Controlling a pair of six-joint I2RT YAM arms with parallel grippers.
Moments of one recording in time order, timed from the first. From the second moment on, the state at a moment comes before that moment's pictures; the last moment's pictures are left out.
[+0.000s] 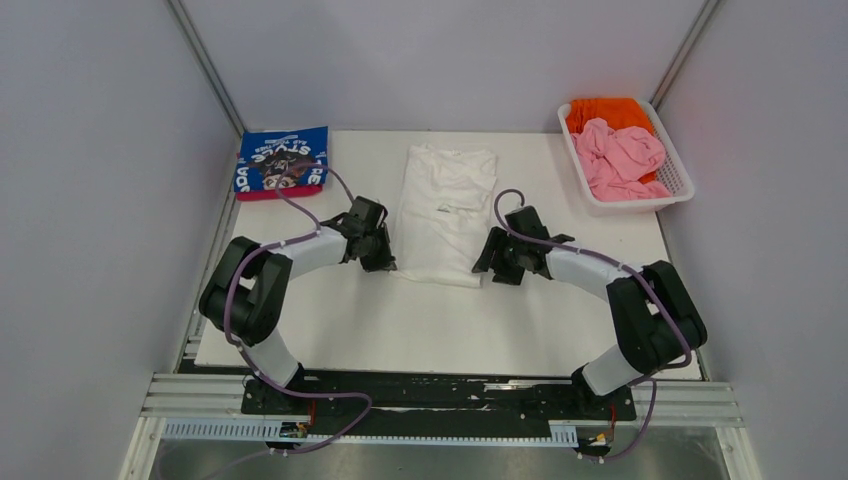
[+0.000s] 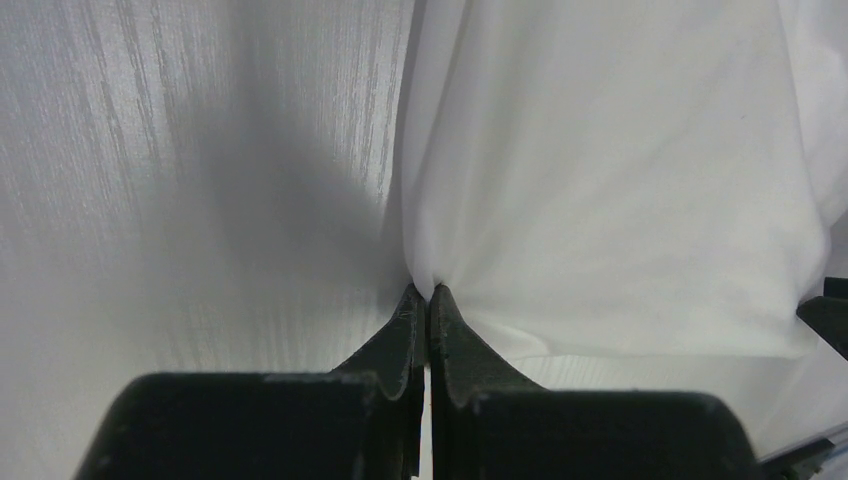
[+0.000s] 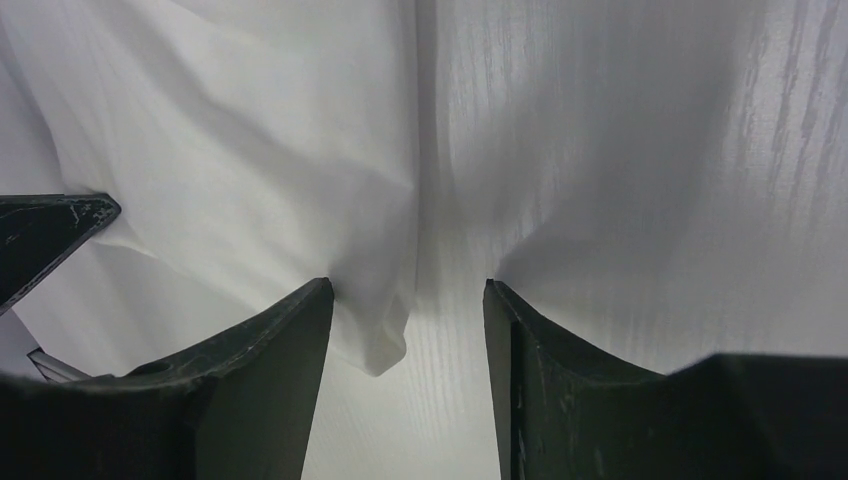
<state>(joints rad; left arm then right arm) -0.47 1.69 0.93 -0.27 0.10 -0.68 0.44 1.54 0.81 -0.24 -0.15 0.78</state>
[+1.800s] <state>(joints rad) -0.43 1.47 1.20 -0.54 0.05 -0.69 0.27 1.57 1.26 -0.52 -0.53 0.59</state>
